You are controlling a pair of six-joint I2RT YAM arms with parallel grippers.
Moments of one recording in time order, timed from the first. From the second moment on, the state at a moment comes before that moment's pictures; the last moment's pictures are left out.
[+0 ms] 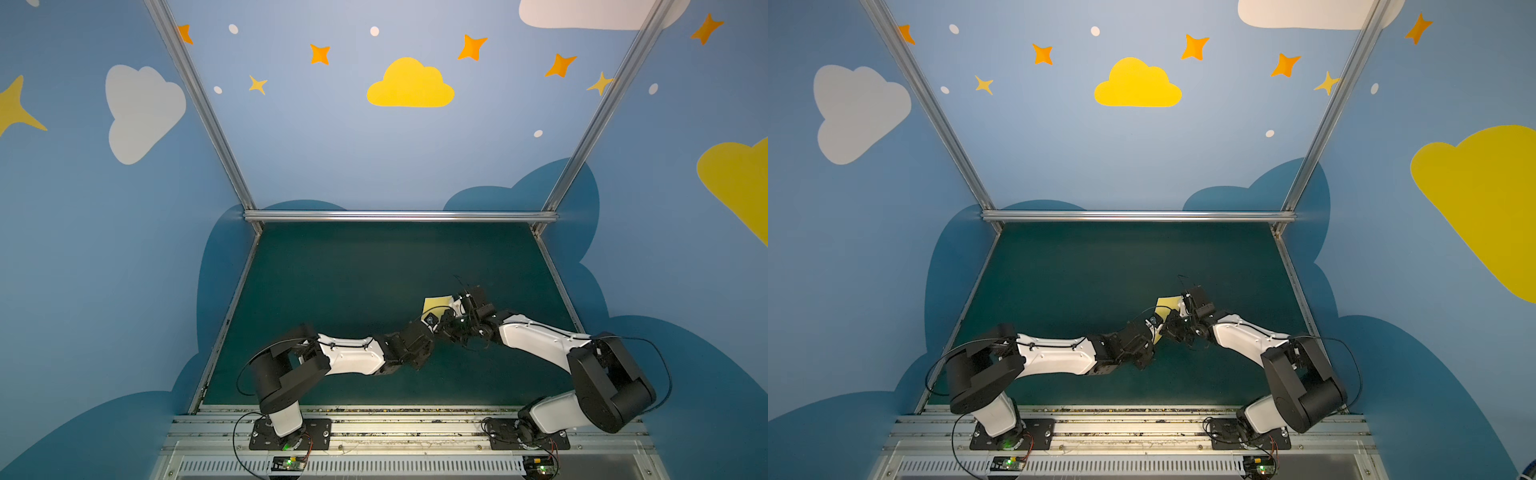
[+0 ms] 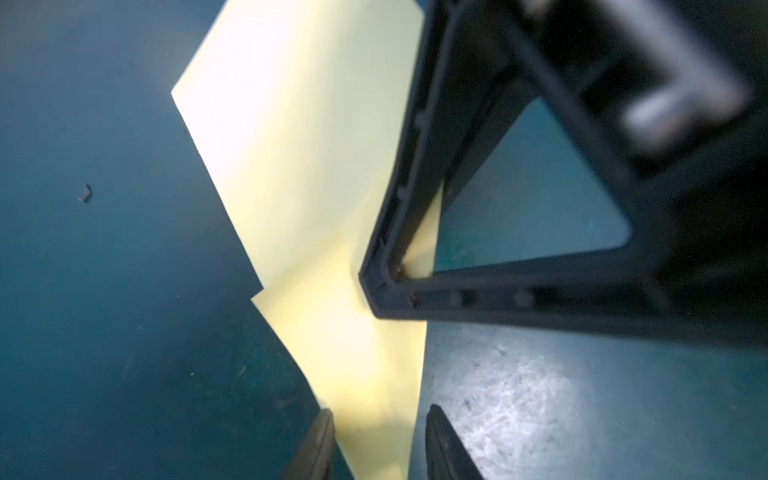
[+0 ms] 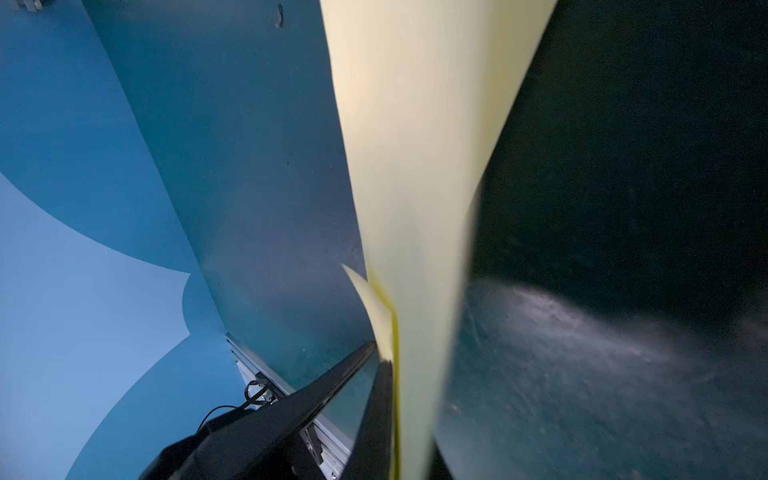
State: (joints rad) left arm -1.06 1.73 0.84 0.03 -0.15 -0.11; right arm 0.55 1.46 0.70 -0.21 -0.44 0.97
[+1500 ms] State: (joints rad) left arm -1.07 1.60 0.74 0.10 -0.14 -0.14; right arm 0.56 1.47 0.71 -0.20 -0.44 0.99
